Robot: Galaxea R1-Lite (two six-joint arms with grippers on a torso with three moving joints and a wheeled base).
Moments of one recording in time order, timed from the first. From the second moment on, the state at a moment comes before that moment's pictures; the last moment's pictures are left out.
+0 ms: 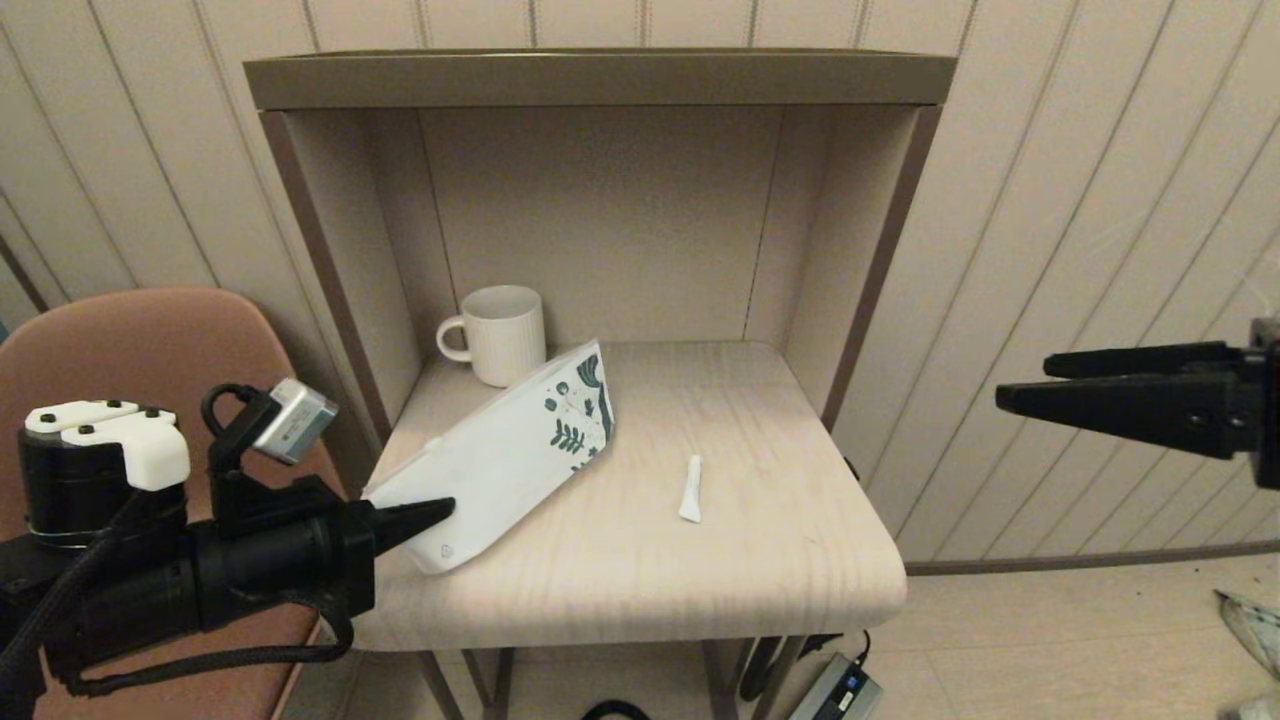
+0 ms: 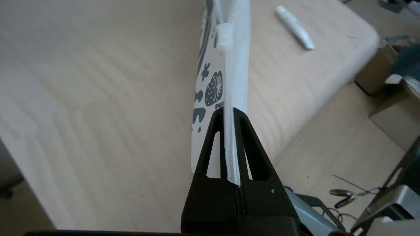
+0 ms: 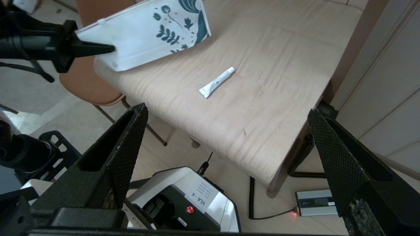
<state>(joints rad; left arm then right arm) -0.31 1.50 -0.41 -0.78 -0.50 -0.06 0.26 1.15 -1.11 0.26 0.43 0.06</state>
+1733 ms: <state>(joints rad) -0.50 1.38 -0.74 -0.19 -1.13 0.29 0.27 1.28 -1.09 0.21 0.90 -0.02</state>
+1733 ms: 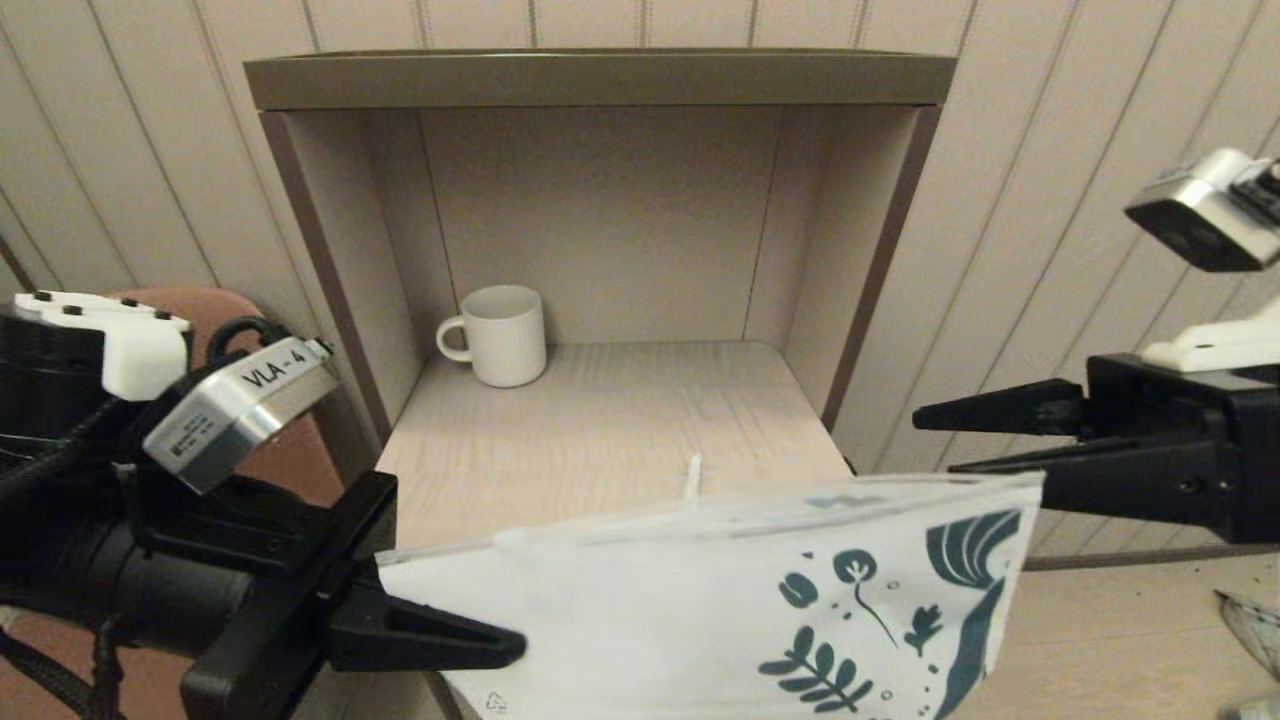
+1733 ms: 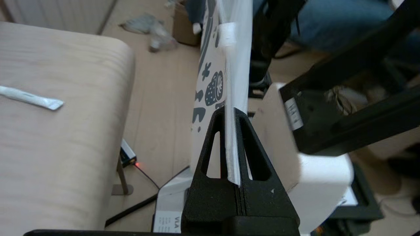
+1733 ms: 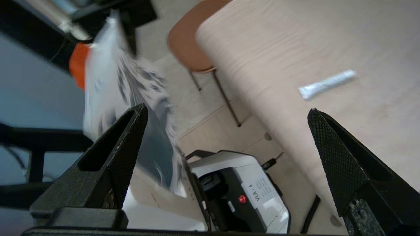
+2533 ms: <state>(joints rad) -0.50 1.50 -0.77 -0.21 -1.10 0.34 0.23 1.21 -1.06 0.22 0.95 -0.10</state>
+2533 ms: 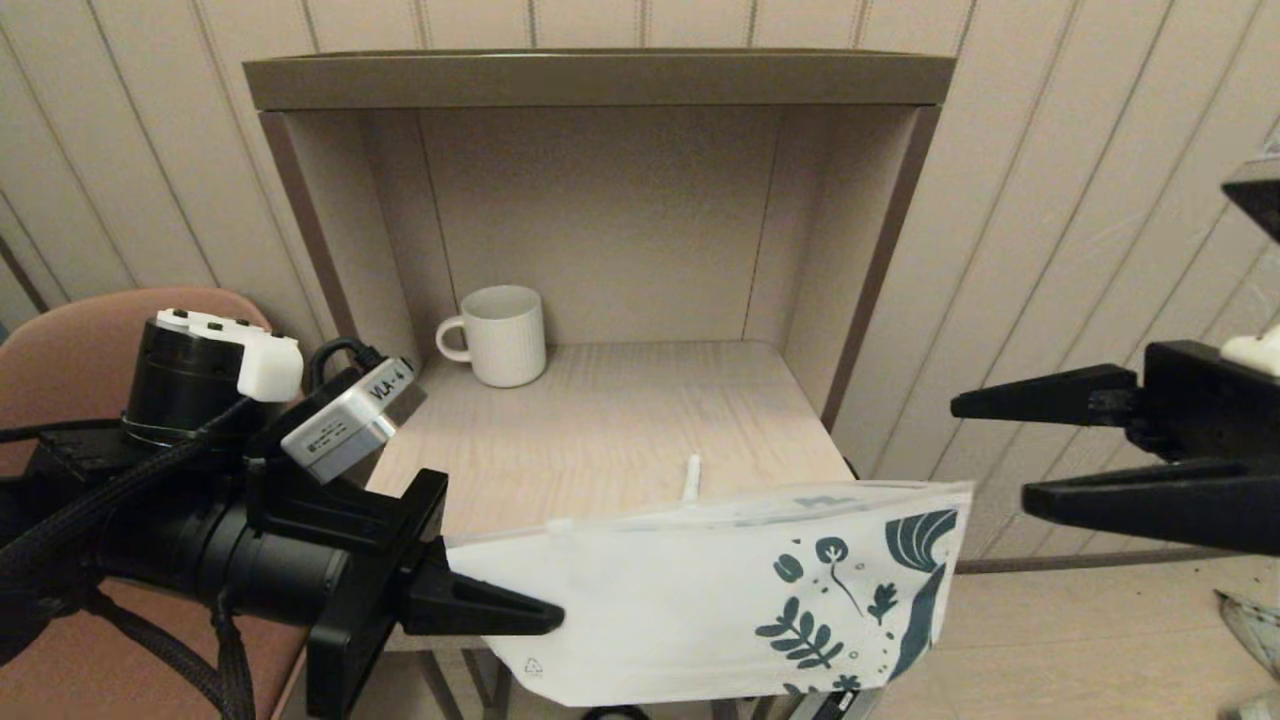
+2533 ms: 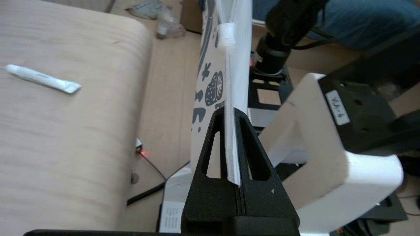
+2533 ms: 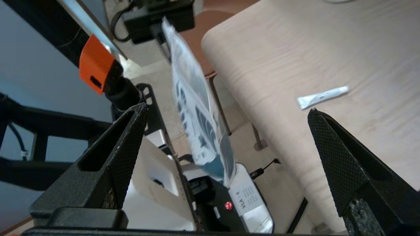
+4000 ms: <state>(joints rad) -0.55 1.53 -0.82 -0.20 -1.17 0.37 0.44 1.37 -1.06 0.32 0.95 -0.41</state>
